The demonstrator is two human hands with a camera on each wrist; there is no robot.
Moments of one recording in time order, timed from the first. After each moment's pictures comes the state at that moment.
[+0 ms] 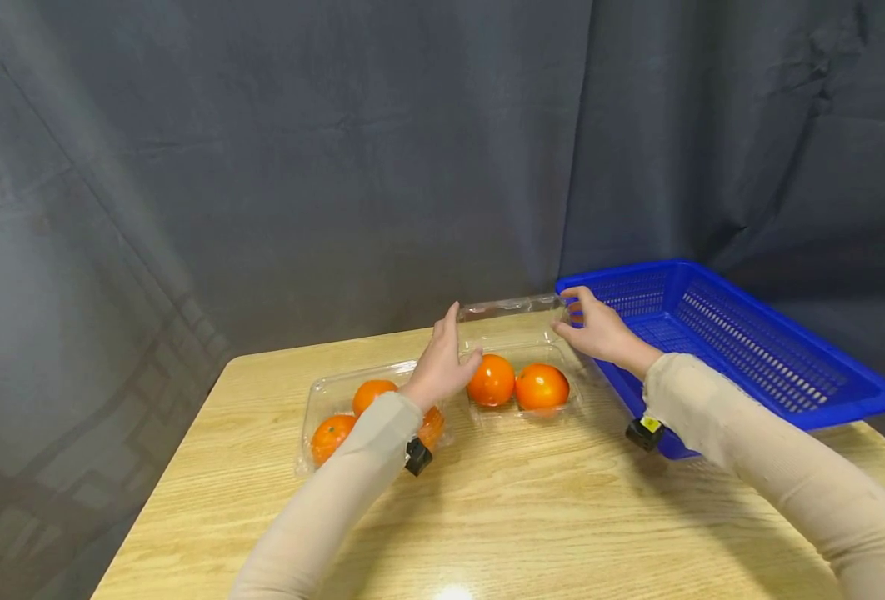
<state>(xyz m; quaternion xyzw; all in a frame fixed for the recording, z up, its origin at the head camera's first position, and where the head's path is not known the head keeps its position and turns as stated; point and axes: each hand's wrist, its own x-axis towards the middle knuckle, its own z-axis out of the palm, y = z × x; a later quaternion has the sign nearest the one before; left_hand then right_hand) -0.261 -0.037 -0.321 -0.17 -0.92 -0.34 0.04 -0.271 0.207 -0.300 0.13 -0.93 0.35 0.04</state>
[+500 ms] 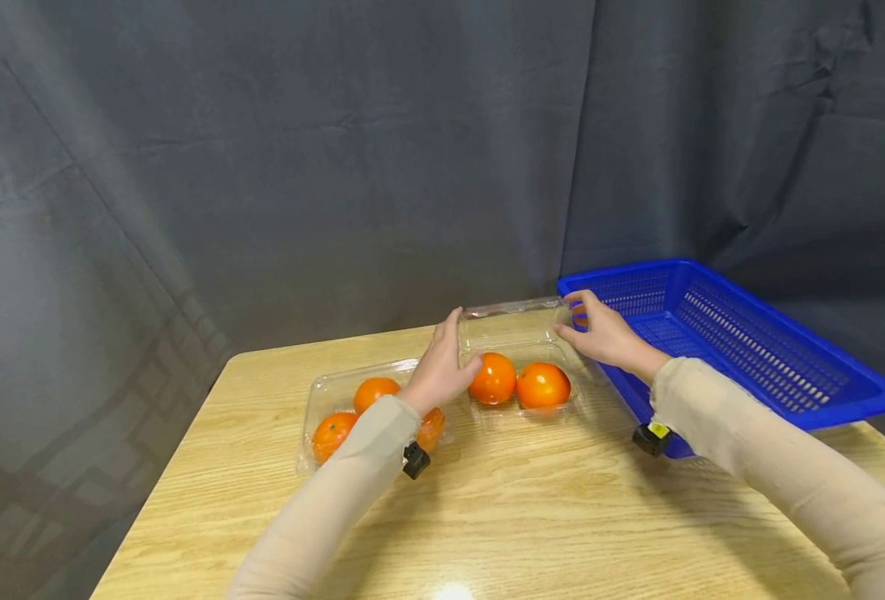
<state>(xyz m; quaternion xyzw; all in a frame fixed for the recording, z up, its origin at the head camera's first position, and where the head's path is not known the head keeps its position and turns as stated) -0.257 -0.038 -0.322 -0.17 -0.93 -0.33 0.05 -0.267 0.210 -0.301 0.13 -0.93 0.34 0.04</state>
